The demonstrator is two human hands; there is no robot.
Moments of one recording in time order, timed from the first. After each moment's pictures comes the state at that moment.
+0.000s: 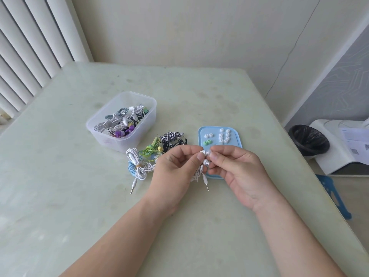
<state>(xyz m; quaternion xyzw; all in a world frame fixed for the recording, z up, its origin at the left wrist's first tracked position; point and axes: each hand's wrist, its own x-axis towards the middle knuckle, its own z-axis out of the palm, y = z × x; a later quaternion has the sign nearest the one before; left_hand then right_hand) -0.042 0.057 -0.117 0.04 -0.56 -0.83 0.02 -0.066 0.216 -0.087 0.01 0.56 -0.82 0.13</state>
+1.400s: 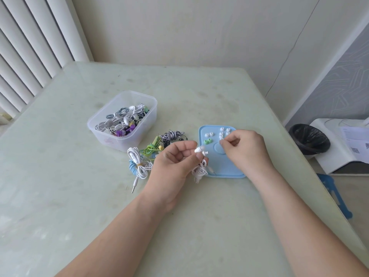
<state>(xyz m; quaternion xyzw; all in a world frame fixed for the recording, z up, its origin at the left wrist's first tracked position) -0.044 0.051 -0.114 0.07 -0.49 -0.87 -0.02 -0.121 0.234 -0.097 0.00 0.93 -0.36 -0.08</state>
